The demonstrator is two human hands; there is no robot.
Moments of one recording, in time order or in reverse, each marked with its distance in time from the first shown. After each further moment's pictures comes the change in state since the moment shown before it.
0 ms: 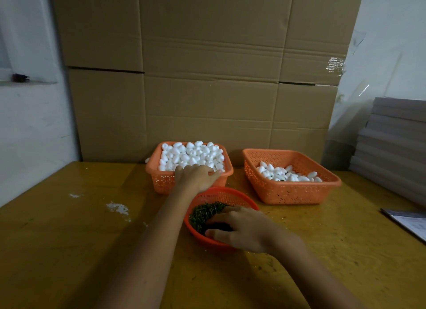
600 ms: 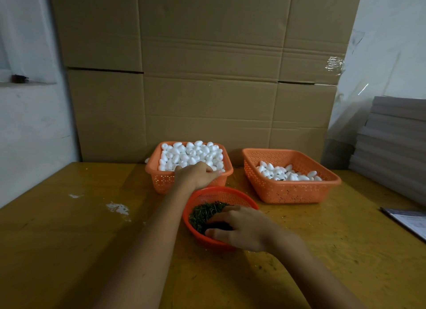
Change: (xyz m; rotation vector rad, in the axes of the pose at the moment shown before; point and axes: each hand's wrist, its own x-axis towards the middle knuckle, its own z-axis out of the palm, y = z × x) left_hand 0.000 -0.002 -0.008 -0.189 -0.027 0.002; right_hand -0.002 -0.003 -0.003 0.001 0.003 0.003
